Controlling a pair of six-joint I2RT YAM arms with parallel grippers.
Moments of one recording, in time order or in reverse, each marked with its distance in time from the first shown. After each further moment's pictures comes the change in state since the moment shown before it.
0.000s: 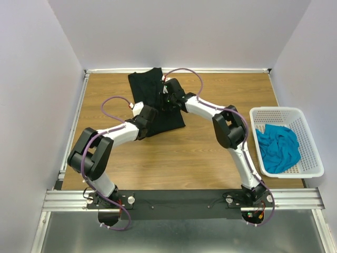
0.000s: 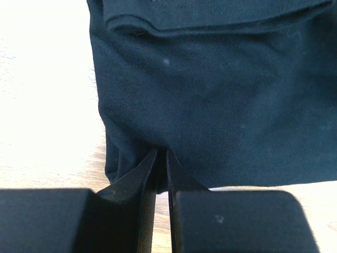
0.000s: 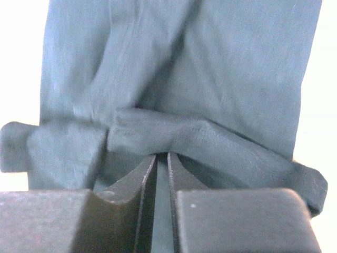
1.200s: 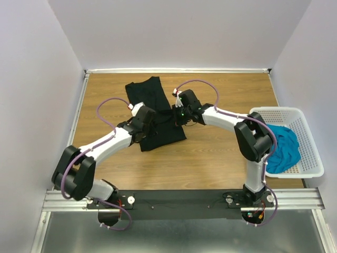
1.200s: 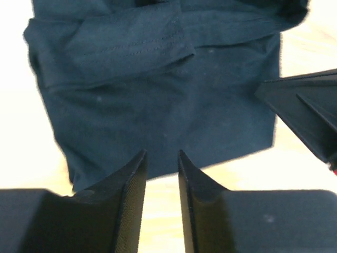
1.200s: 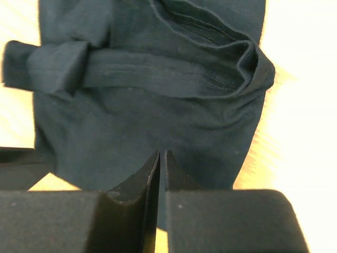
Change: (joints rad) left arm -0.055 -0.269 -0.024 -0.163 0.140 -0.061; right arm -0.006 -0.415 -0.534 0.031 -0.137 0.005
